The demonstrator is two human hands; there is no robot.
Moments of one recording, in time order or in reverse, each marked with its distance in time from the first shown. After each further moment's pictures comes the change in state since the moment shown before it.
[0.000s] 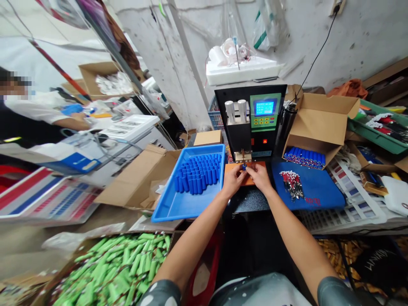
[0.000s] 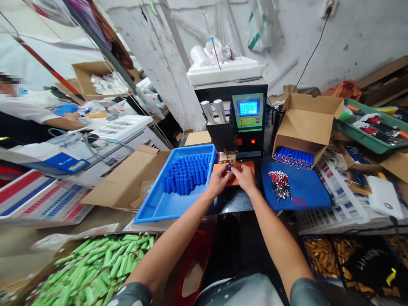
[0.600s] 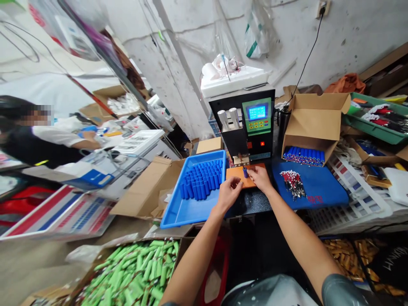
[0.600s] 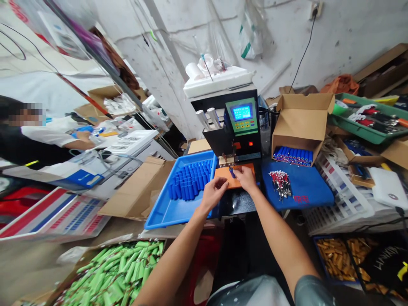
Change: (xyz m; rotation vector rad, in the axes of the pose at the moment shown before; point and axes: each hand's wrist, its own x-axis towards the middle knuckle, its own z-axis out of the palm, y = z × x) left_hand -0.038 0.031 -0.021 0.154 0.069 -0.064; right_hand -0.002 -0.006 -0.002 0.094 -0.020 0.032
